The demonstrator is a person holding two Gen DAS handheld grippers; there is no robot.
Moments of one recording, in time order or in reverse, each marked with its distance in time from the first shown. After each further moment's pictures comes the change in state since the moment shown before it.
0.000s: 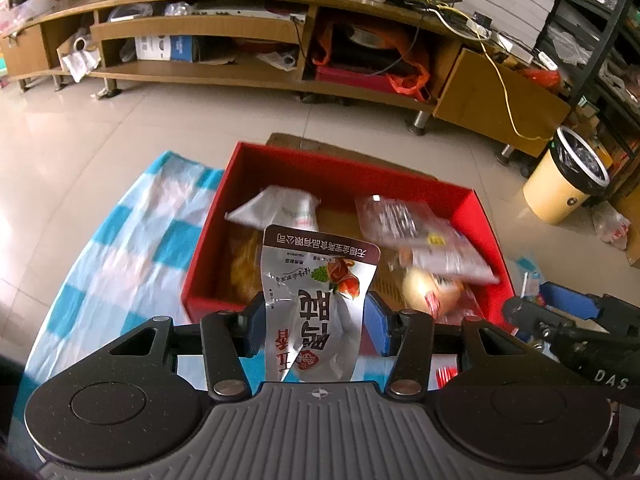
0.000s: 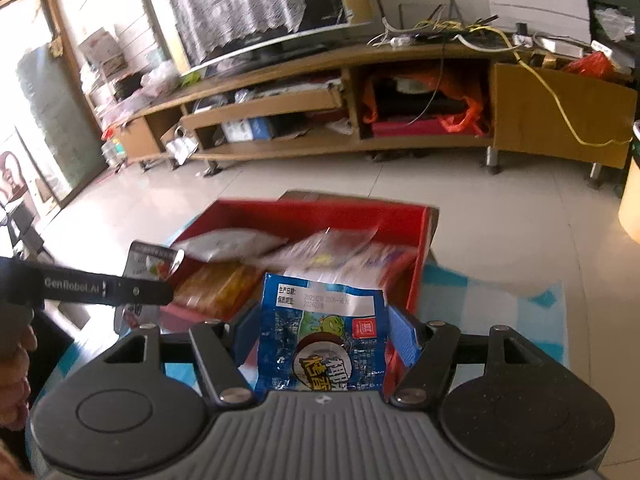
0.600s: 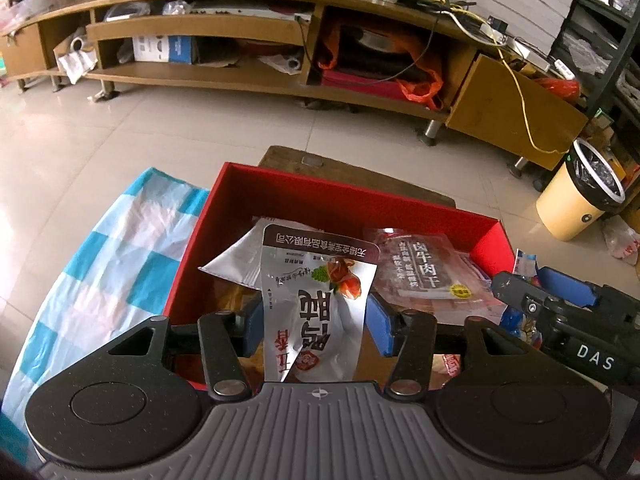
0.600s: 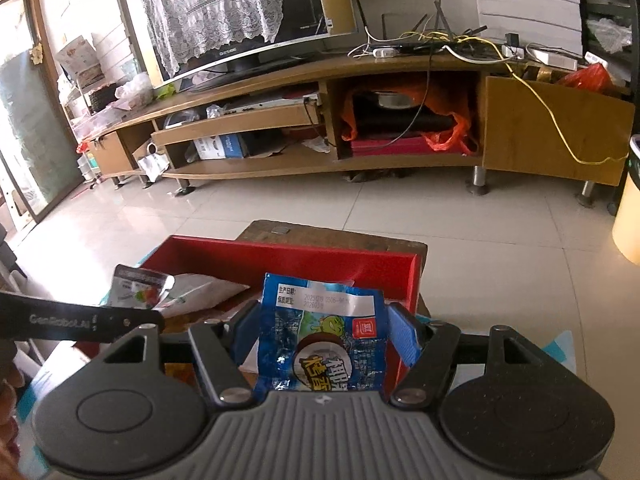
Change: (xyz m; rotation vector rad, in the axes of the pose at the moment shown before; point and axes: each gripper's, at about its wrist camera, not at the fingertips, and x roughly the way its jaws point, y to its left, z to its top) left arm 0.044 -0.001 0.023 -0.018 -0.006 0.009; right arm 0.059 -0.011 0.026 0.000 -0.036 -0.066
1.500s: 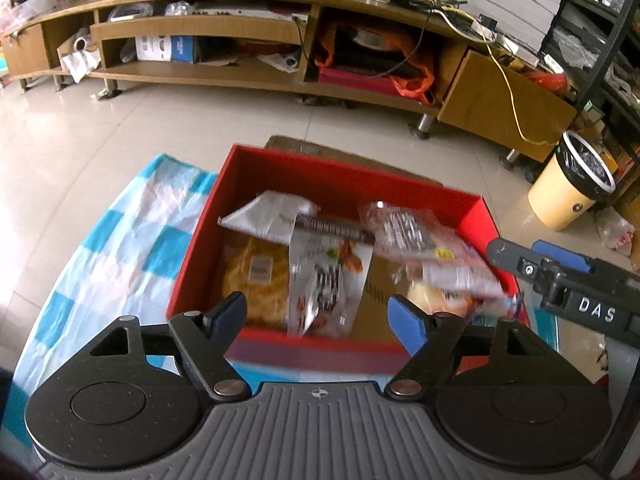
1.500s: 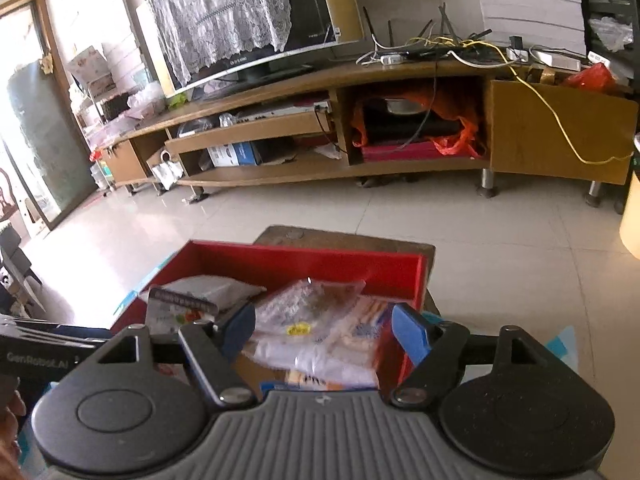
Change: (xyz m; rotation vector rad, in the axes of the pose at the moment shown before) left arm -0.034 0.000 -0.027 0.011 0.002 -0.004; right arm -0.026 0.000 -0.003 0.009 -0.019 0.040
